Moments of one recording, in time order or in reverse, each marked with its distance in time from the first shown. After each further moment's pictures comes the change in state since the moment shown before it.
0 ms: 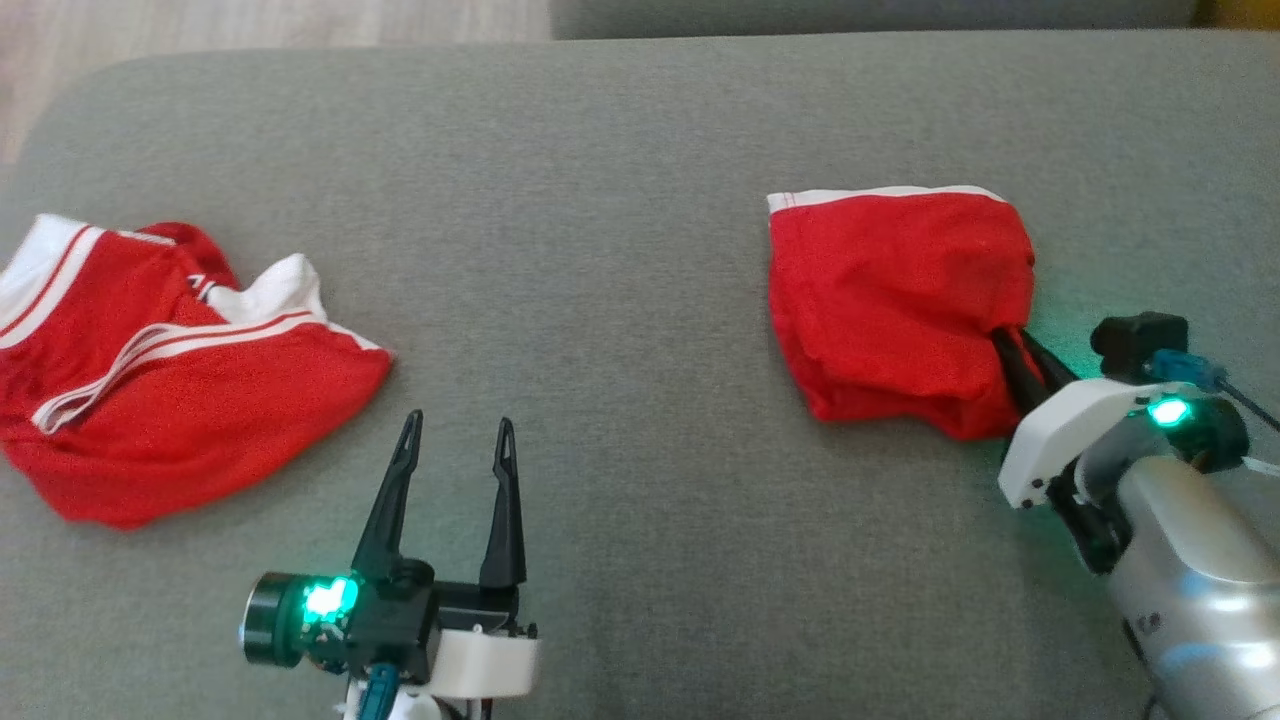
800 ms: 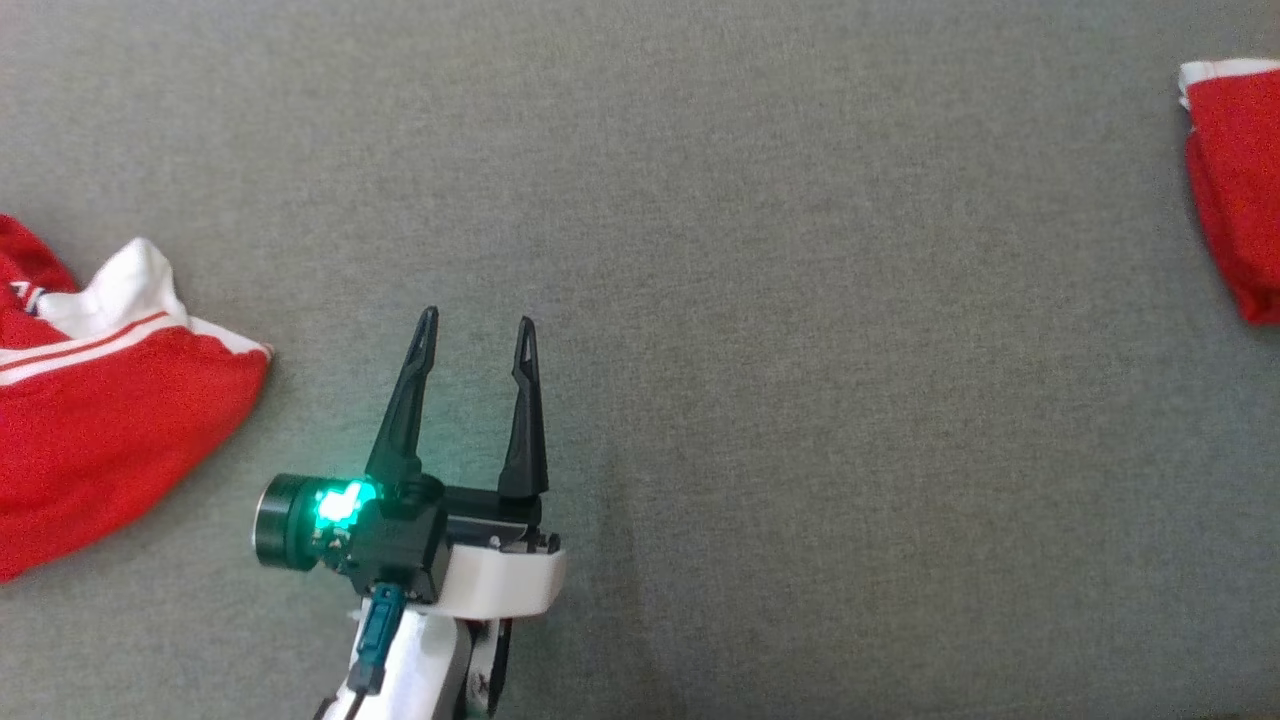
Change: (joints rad) left arm -0.157 -0.003 -0.054 -0.016 -0.069 0.012 0.000; right arm -0.142 -0.466 -0.222 0.055 -0.172 0.000 0.041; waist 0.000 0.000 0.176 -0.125
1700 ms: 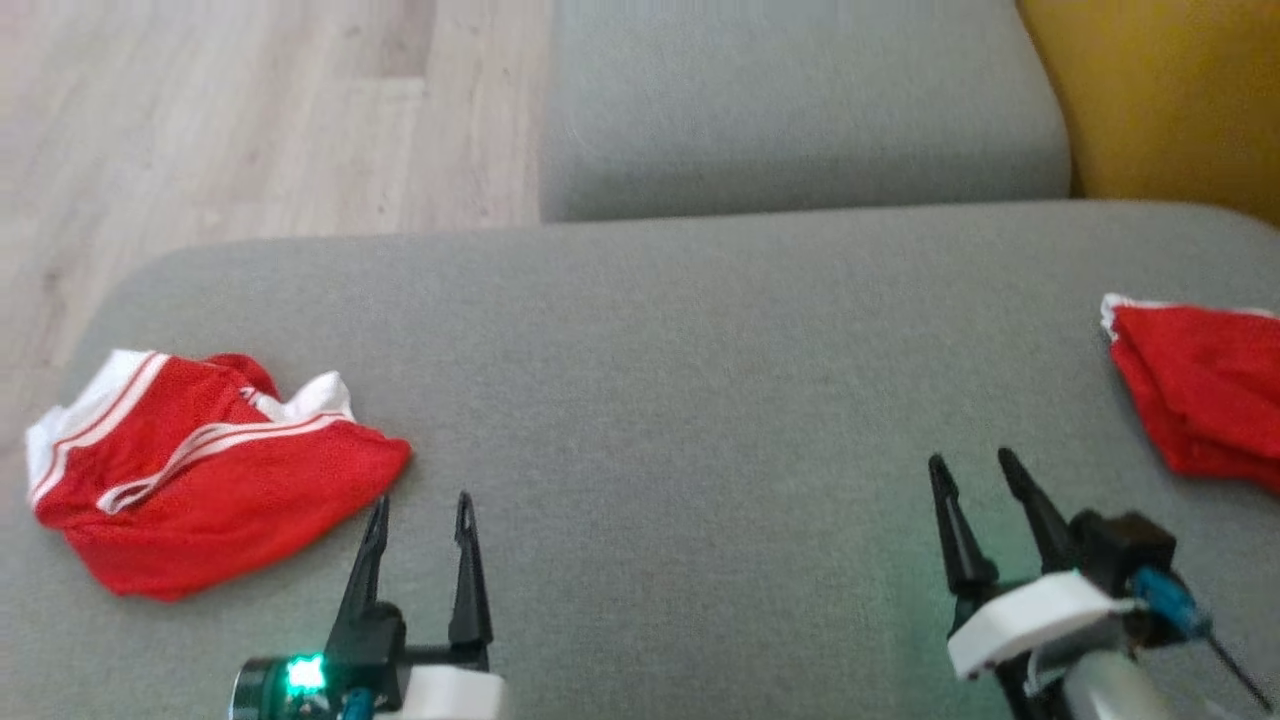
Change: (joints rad) left arm 0.194 0.000 0.082 0.166 -0.052 0.018 0.000; right arm 0.557 0.606 0.037 -0.430 0.012 0.000 -0.231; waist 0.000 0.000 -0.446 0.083
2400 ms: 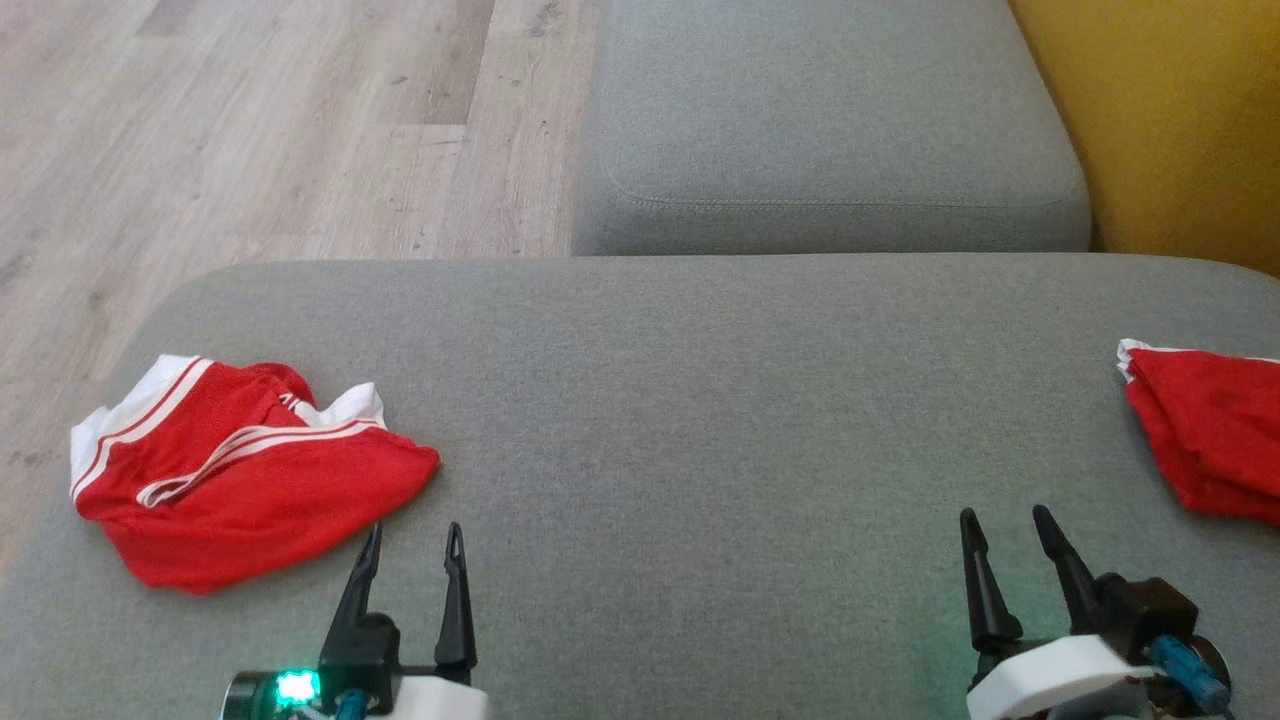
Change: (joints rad) left arm -0.005 0.000 0.058 0.136 0.044 -0.062 0.000; right arm 0.163 0.081 -0.137 -0.120 -0.126 0.000 0.000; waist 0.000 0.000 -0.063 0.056
